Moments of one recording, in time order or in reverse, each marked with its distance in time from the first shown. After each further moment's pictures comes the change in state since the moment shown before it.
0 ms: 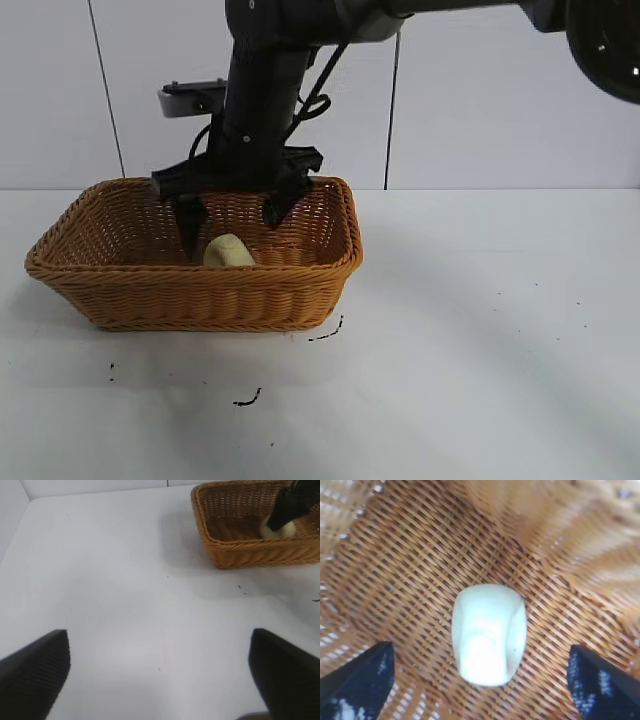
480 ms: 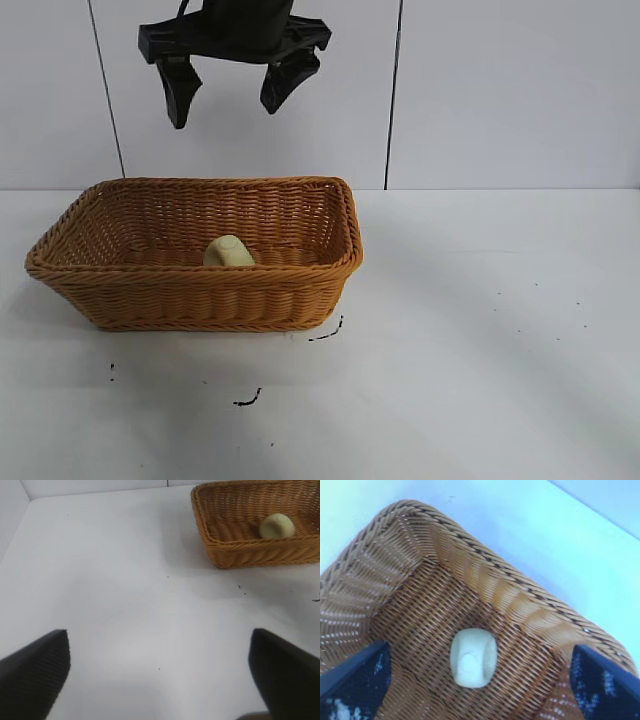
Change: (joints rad) left arm 0.000 0.000 0.000 0.000 0.000 0.000; right arm -0.022 -0.100 -0.138 -0.061 0.090 0.007
